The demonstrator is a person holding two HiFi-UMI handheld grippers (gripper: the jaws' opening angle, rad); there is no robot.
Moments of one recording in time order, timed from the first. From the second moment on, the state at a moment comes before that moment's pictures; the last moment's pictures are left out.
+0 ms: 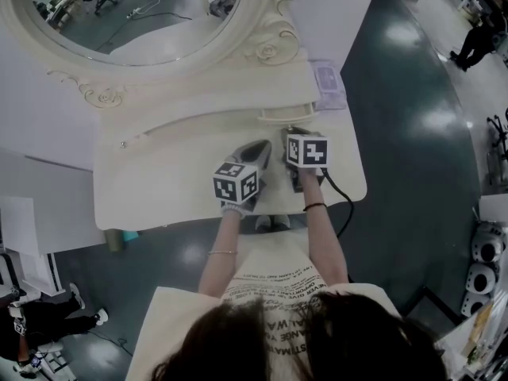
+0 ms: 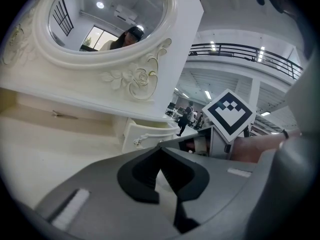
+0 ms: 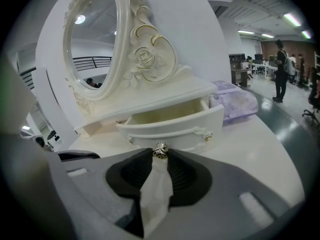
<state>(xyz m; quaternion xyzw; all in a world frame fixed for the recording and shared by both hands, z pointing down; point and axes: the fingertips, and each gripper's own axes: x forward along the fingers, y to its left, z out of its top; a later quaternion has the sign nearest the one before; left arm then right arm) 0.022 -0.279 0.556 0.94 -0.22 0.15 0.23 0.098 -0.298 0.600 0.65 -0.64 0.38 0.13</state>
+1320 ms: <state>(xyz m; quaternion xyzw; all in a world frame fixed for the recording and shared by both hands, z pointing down) 0.033 -0.307 0.562 0.94 -0.22 0.15 0.23 0.111 -0.328 0.599 0.66 -0.64 0.37 0.13</state>
